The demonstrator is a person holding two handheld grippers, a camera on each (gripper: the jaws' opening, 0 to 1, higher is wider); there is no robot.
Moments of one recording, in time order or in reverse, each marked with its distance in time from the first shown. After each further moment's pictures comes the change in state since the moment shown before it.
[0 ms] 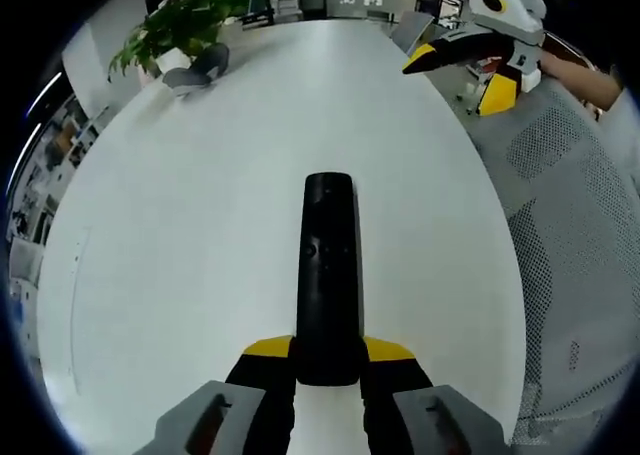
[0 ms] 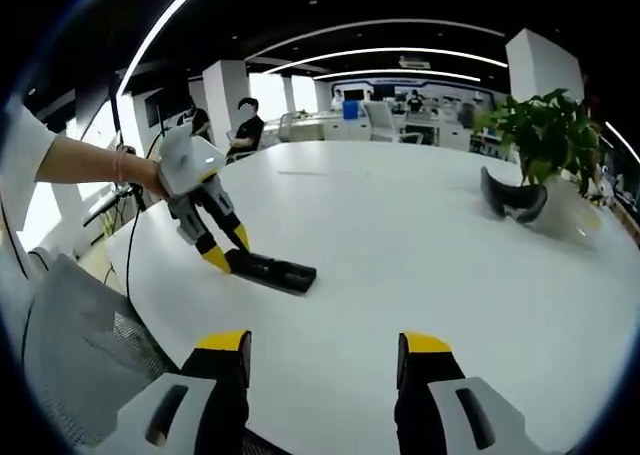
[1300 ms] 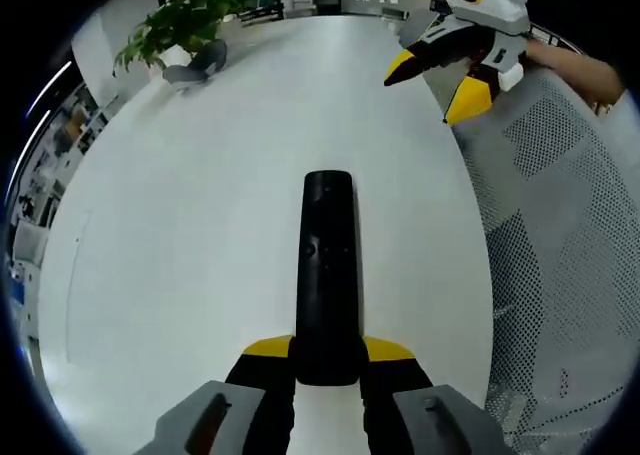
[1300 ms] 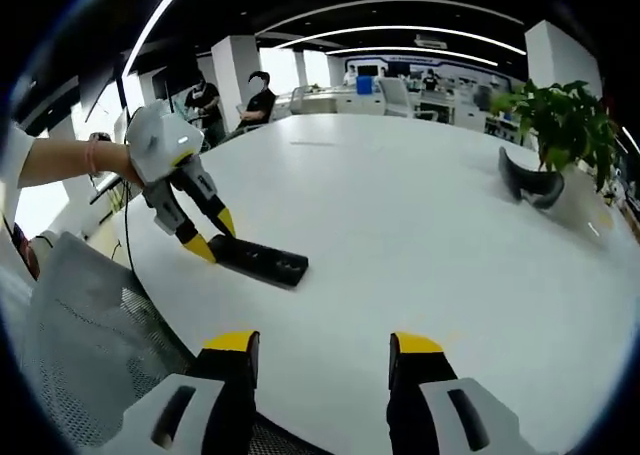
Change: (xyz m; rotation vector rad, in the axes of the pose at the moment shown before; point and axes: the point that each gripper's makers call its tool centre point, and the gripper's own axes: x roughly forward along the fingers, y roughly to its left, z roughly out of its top) left arm -0.003 -0.045 -0.007 -0.055 0.016 0.034; right arm 0.005 0.010 -0.023 -0.024 0.122 0.047
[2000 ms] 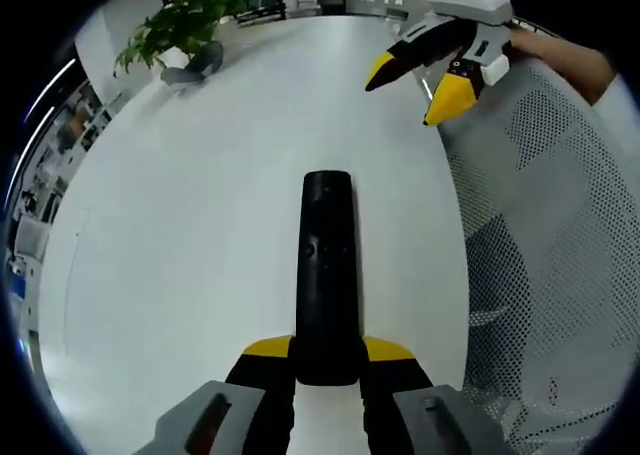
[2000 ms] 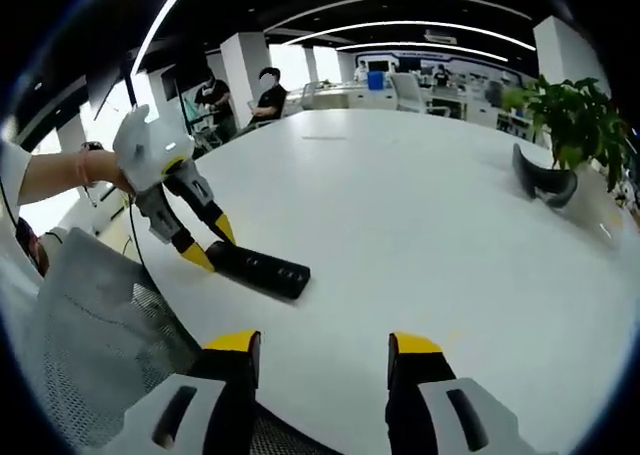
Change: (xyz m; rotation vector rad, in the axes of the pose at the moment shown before) left arm -0.002 -0.028 -0.004 -0.014 0.000 0.013; right arm 0.003 0.013 -0.004 -0.017 0.023 0.060
